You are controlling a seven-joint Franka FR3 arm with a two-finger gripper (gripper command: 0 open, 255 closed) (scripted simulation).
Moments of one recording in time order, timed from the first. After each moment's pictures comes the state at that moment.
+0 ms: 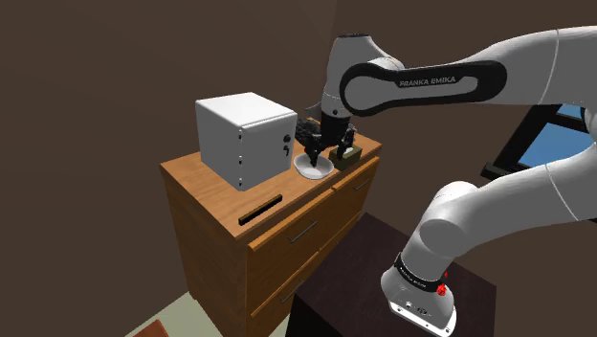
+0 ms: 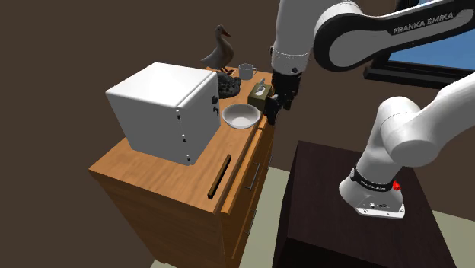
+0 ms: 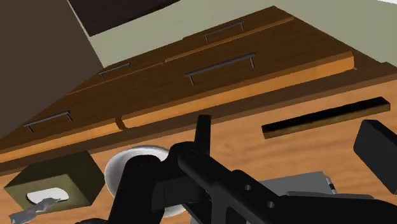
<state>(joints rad) -0.05 -0.67 0.17 -2.54 0.04 1.90 0.47</state>
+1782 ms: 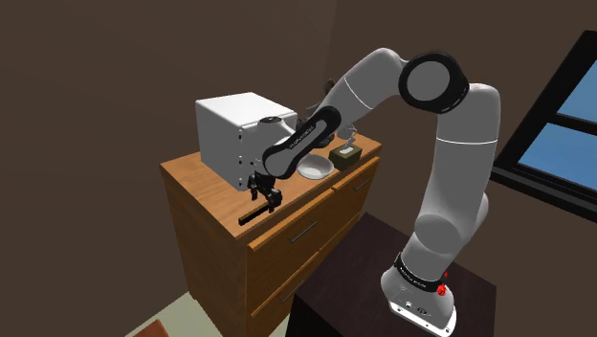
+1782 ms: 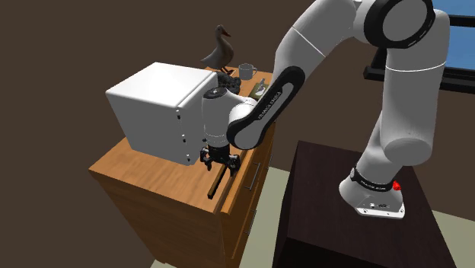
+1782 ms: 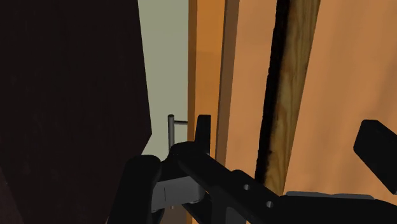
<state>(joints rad) -0.17 0.32 0.37 -2.24 -0.12 2.53 1.87</state>
